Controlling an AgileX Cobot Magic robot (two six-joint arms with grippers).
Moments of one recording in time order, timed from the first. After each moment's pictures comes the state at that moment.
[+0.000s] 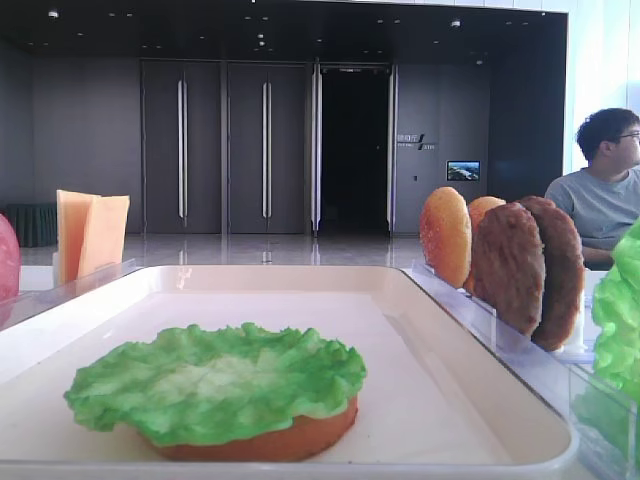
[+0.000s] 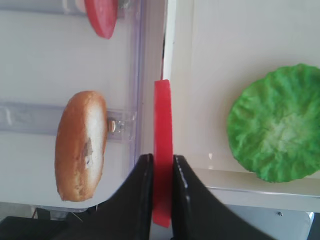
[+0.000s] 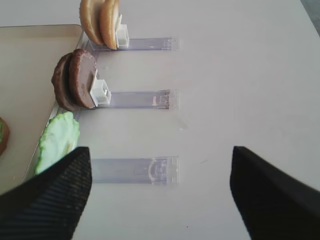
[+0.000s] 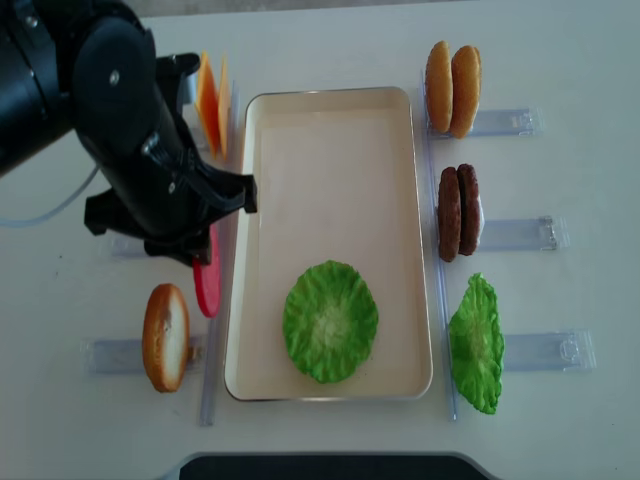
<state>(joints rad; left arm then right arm) -0.65 1.43 -1.09 0.13 1.19 -0.81 0.01 -0.01 -0.51 0.15 1.13 -0.08</state>
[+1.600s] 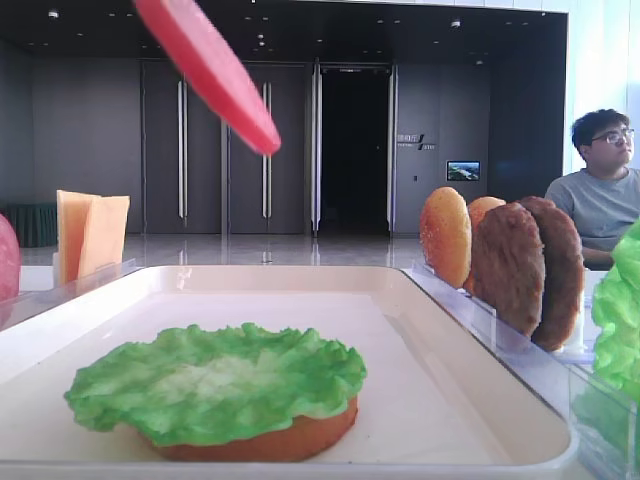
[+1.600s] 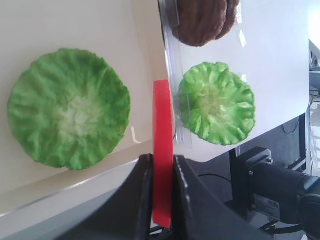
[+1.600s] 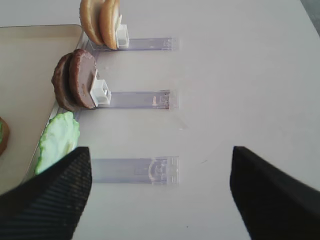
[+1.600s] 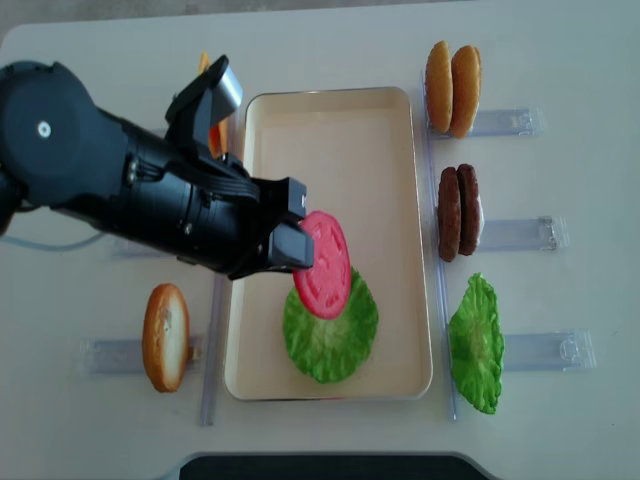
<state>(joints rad) -0.63 1.29 -0.88 -0.58 0.73 -0.22 0.01 -0.01 -0.51 0.15 1.13 -0.08</state>
